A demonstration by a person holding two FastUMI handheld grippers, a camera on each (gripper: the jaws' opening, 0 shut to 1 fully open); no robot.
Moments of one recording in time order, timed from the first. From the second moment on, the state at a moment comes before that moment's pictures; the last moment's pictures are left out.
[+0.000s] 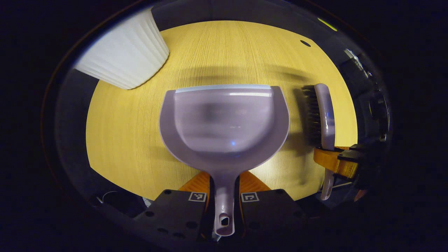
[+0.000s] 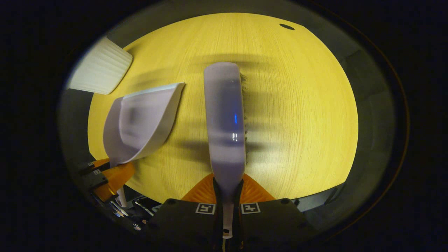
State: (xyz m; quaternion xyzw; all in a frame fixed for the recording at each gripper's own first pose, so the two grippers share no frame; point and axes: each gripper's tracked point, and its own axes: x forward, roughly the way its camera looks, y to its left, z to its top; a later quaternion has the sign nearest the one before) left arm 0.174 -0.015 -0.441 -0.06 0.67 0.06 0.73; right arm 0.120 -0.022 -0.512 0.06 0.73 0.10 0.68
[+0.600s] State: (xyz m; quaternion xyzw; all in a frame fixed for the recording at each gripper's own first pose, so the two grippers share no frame) left arm 0.171 -0.014 -0.444 -0.04 0.69 0.05 0.73; right arm 0.153 -0.038 -0.495 0.08 0.74 0.11 0.66
